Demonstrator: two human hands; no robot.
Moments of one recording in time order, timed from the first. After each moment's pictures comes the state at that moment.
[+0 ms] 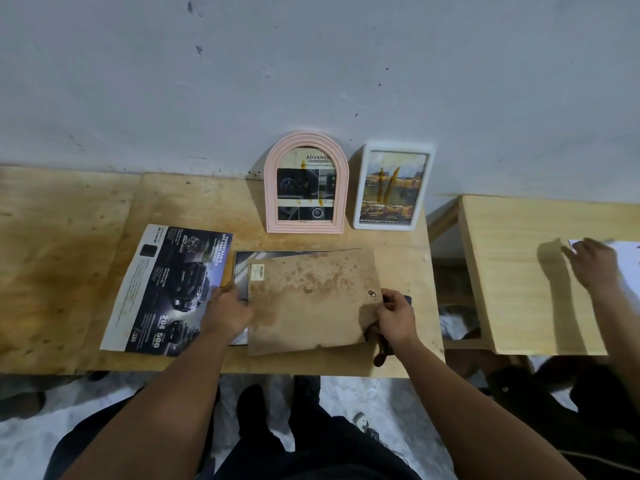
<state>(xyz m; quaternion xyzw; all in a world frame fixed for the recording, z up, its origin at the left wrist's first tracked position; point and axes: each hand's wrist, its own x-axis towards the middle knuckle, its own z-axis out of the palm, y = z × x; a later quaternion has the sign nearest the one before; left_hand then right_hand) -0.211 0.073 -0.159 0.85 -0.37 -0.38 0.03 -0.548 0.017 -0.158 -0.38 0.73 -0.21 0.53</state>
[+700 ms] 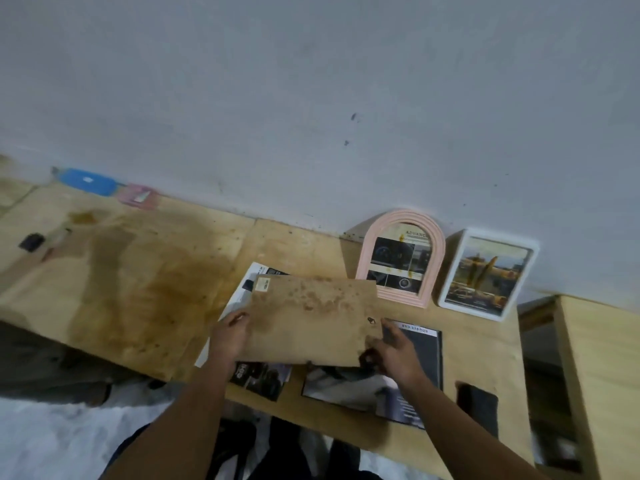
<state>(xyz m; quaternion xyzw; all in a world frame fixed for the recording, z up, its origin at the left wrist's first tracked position) -0.076 0.118 -0.098 0.82 -0.06 -0.39 0.40 -0.383 -0.007 -0.111 -0.41 0.57 -0.21 0.68</state>
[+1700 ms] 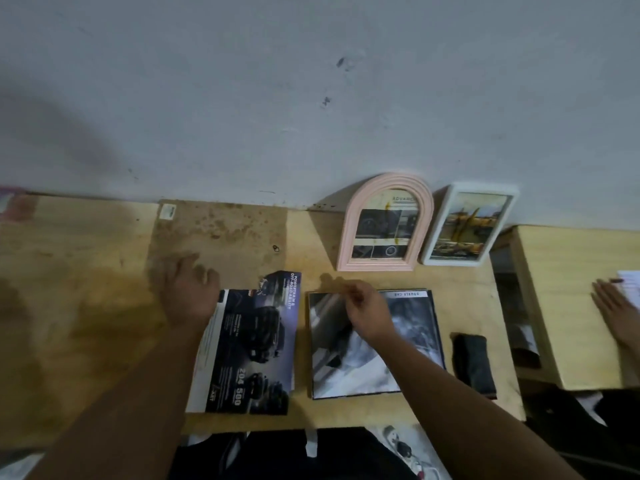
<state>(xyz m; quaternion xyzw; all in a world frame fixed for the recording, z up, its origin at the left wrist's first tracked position) 0.039 0.011 -0.144 0.88 -0.36 -0.21 0.22 -0.290 -0.039 -0.139 -0.61 0.65 -0.13 0.44</state>
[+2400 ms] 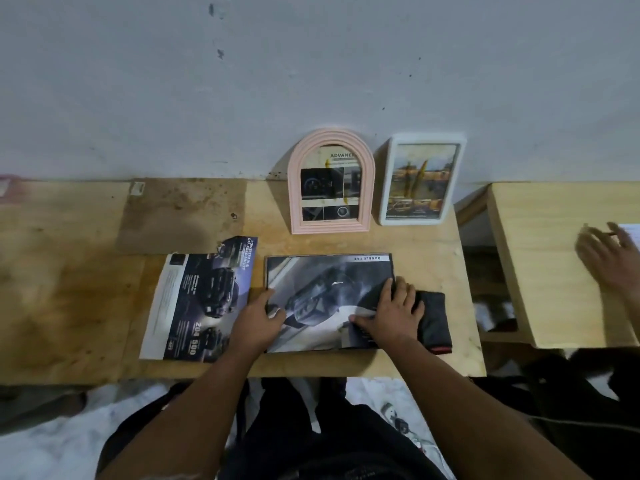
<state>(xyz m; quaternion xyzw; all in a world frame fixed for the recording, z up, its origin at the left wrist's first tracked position) -0.195 0.091 -0.149 0.80 -0.41 -0.42 0.13 -0.470 0.023 -0.179 -0.66 0.70 0.17 0.24</state>
